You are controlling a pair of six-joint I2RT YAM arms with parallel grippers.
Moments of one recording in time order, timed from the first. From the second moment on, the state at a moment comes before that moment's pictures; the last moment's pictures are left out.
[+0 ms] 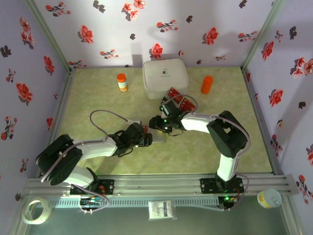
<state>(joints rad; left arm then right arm) -0.88 1.44 0.56 -0.02 -0.21 -0.72 0.71 1.83 1.01 -0.10 -0.38 0.85</state>
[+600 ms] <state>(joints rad) -0.87 1.25 0.56 -0.08 -0.22 -0.72 0.75 1.83 1.01 -0.02 -0.45 0.92</state>
